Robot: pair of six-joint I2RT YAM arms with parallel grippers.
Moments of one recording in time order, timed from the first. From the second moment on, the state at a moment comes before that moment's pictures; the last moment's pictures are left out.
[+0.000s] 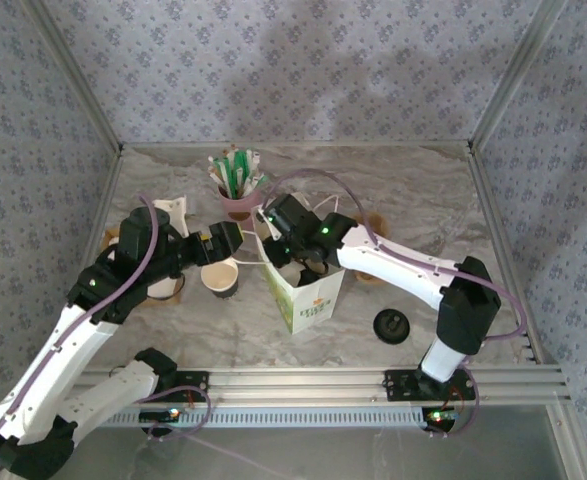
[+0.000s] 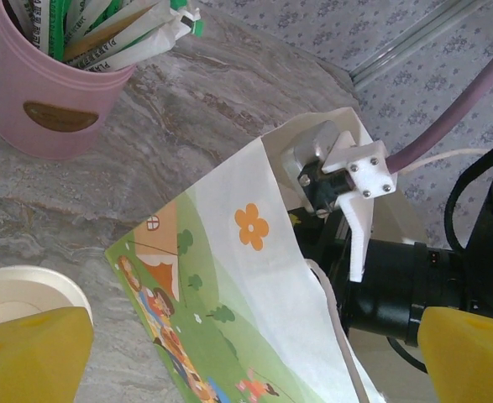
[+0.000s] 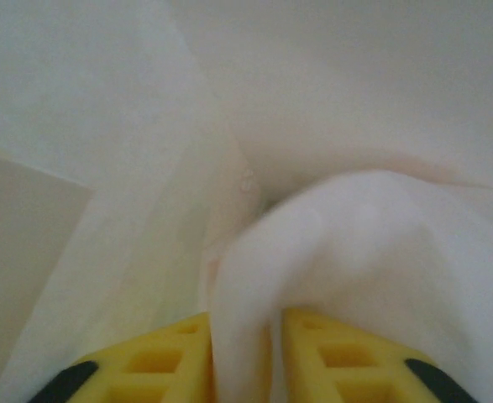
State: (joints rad) left arm -0.58 0.82 1.08 -0.76 0.12 -0.72; right arm 0.94 1.66 1.43 -0.66 0.03 0.29
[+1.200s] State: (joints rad) left arm -0.66 0.89 1.36 -0.89 0.13 -0.64; right arm 0.94 1.32 1.58 -0.76 -0.08 0.29
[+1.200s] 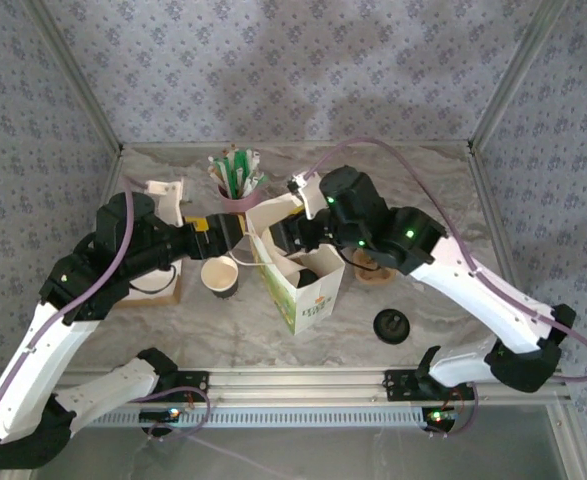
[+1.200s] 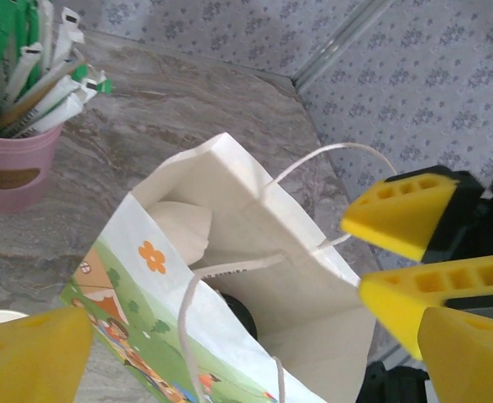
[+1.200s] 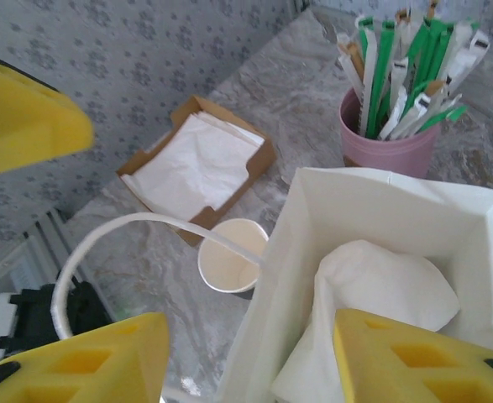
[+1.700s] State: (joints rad) left arm -0.69 0.80 1.28 -0.87 0.11 -0.64; right arm 0.84 1.17 1.48 -0.77 -0.11 0.29
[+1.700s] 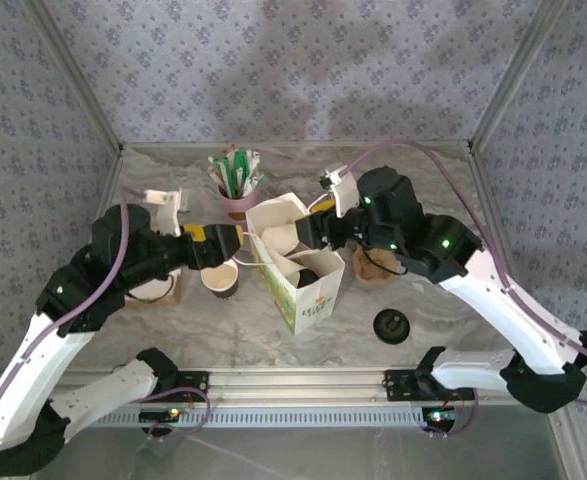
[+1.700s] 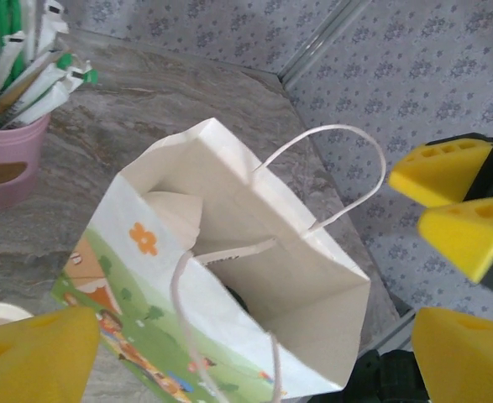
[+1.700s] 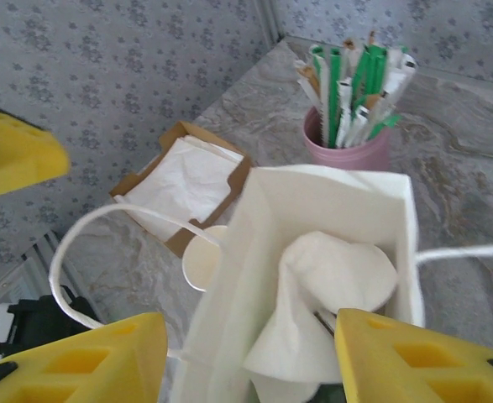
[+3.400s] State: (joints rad) left arm -0.56 1.12 0.88 -0.44 0.21 -0.81; right arm 0.66 0.81 0.69 -0.60 -0.30 0.42
